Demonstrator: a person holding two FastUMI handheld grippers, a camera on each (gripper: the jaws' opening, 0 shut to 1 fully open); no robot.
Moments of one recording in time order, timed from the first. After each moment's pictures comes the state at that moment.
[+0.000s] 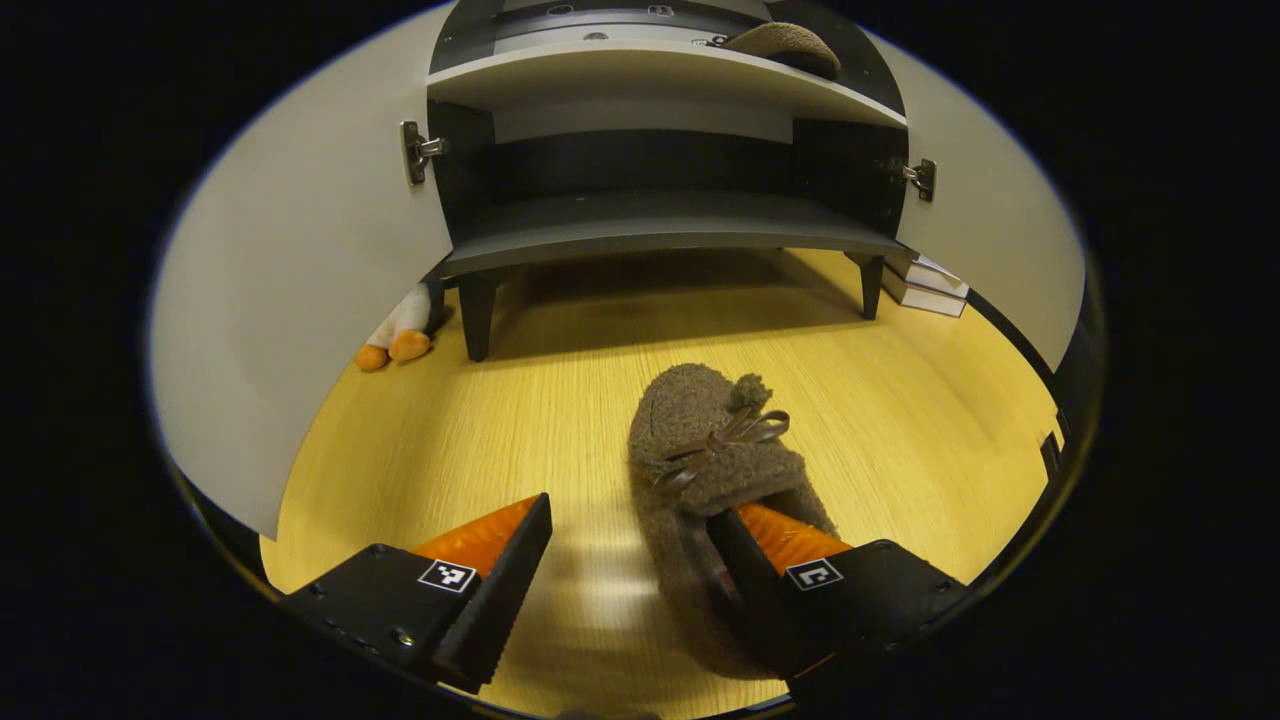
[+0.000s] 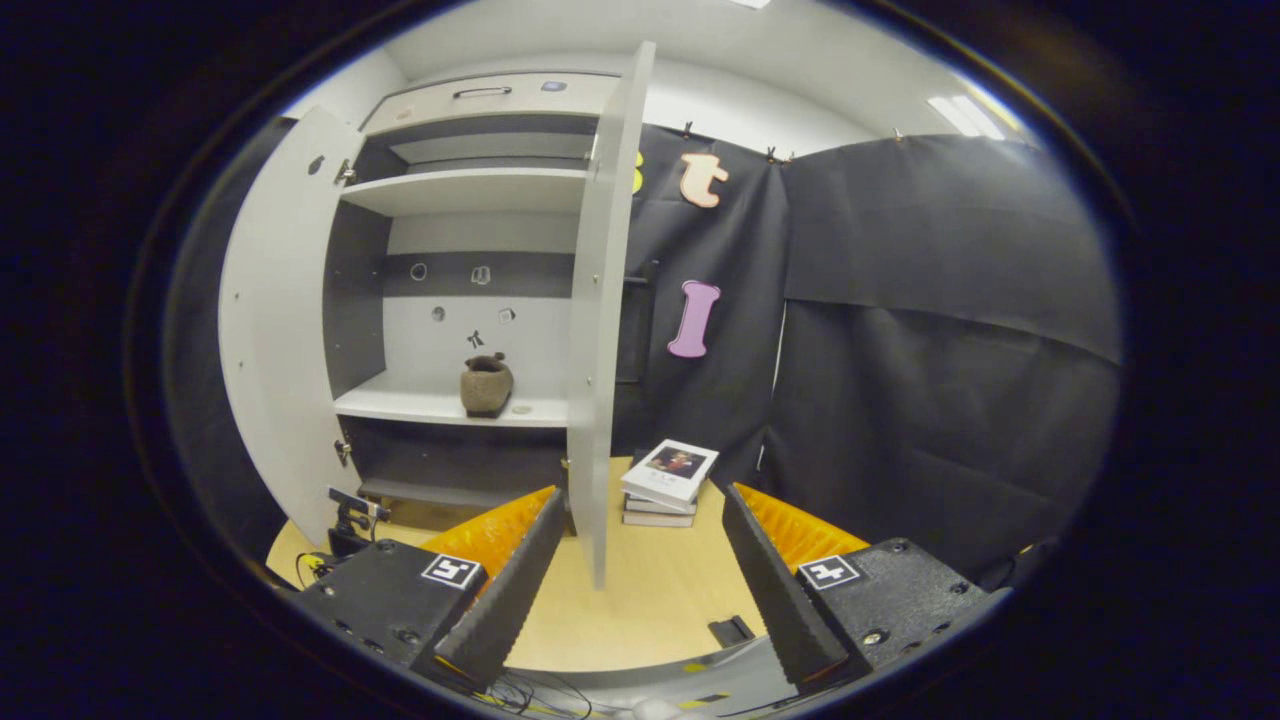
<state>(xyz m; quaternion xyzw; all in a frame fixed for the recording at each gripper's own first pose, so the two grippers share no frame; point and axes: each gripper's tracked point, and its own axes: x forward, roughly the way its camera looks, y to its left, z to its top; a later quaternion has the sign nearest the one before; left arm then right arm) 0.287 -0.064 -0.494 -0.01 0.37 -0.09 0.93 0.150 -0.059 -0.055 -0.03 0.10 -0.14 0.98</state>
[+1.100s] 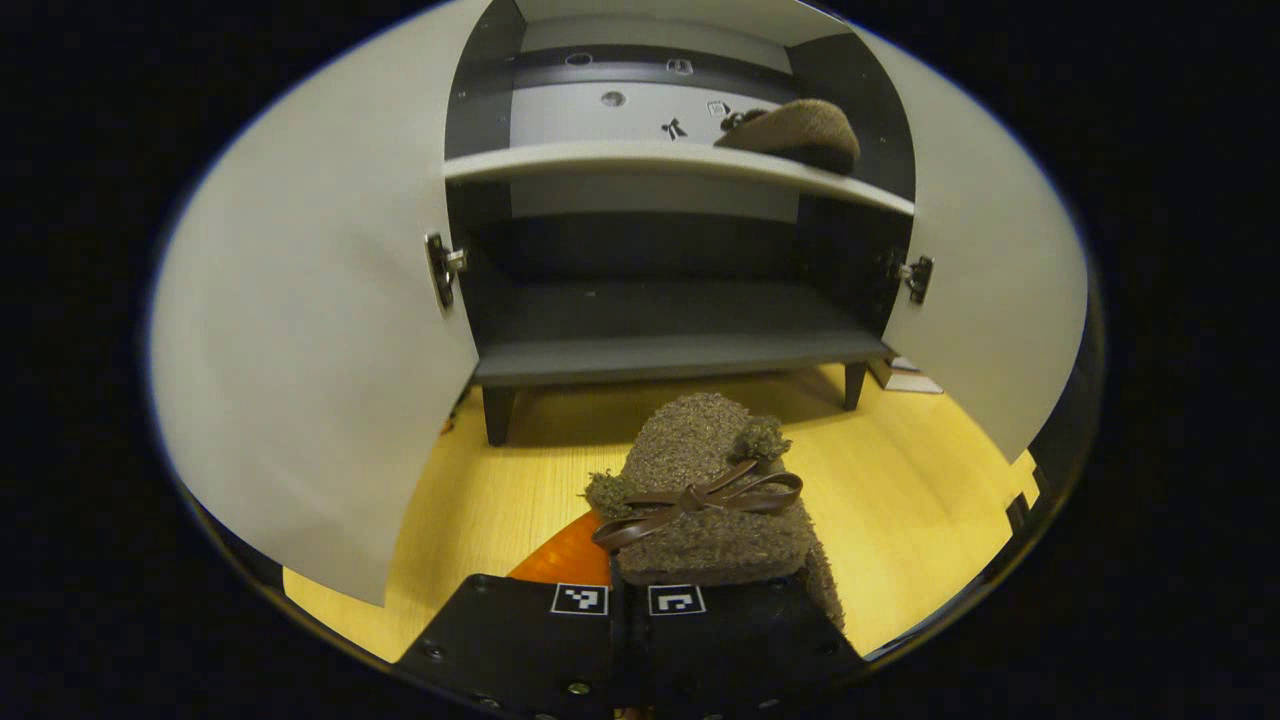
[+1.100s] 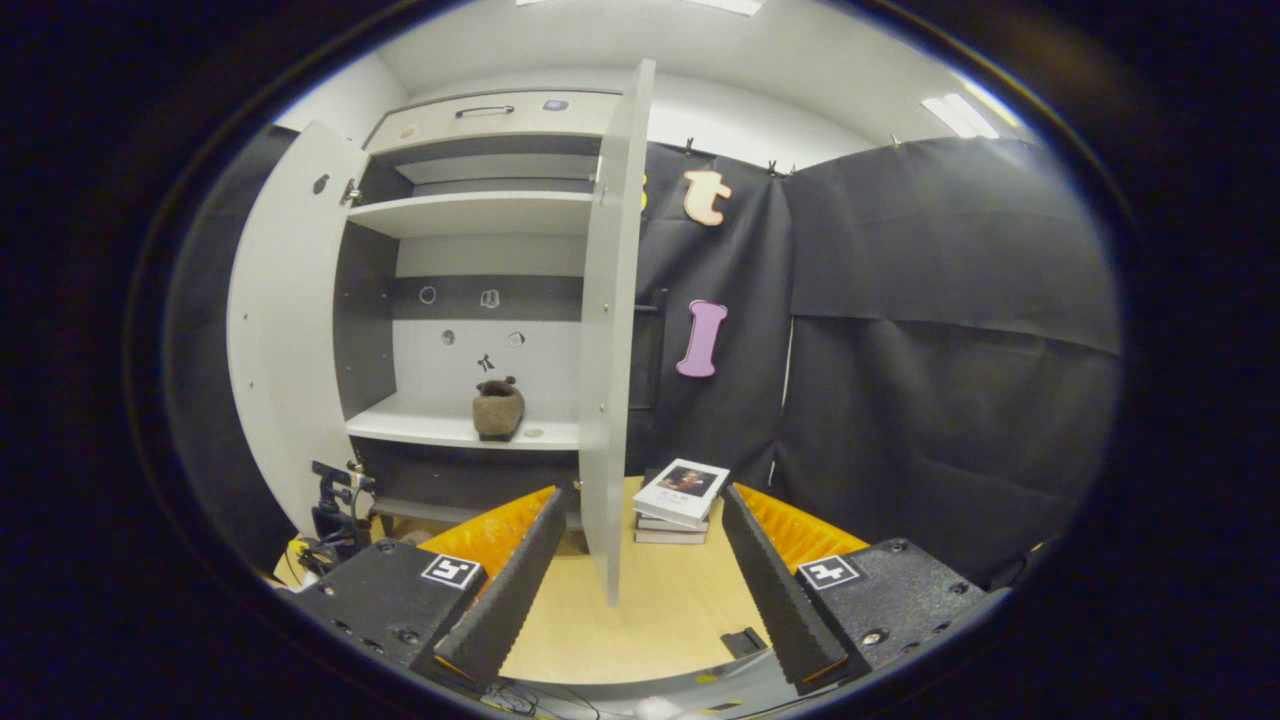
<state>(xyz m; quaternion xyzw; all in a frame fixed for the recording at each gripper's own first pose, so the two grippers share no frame) 0.309 -0.059 -0.367 -0.02 0.29 -0.08 0.95 0.156 -0.047 -0.043 -0.01 0.07 -0.11 0.99</state>
